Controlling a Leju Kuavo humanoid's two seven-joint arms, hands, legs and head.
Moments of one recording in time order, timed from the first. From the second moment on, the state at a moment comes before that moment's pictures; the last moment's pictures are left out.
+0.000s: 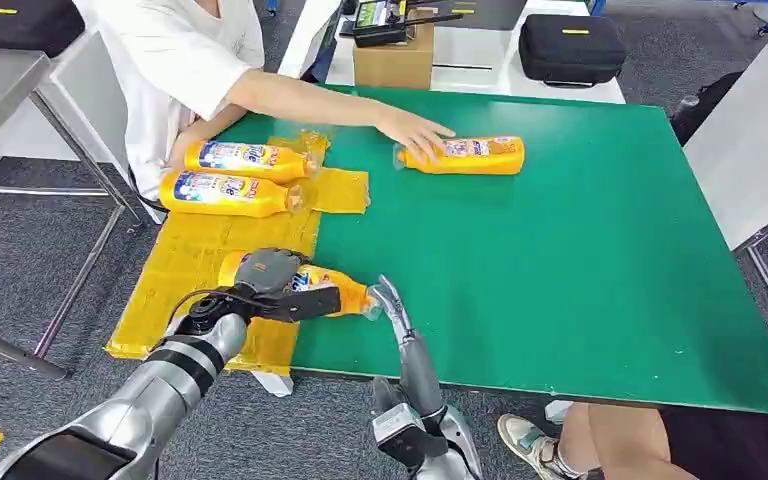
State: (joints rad) left arm -0.61 -0.04 -0.39 -0.61 -1.09 0.07 -0.16; right arm -0.10 0.18 0.69 -1.15 0.35 -0.40 -0.70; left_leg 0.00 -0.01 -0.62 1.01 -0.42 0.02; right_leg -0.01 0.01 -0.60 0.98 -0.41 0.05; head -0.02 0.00
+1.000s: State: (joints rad) left arm -0.76 -0.01 -0.26 -0.41 -0.67 -0.46 -0.36; right arm -0.15 0.17 0.76 -1.12 0.20 -0.47 -0.70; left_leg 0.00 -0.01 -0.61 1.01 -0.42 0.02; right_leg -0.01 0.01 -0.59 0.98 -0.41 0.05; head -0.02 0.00
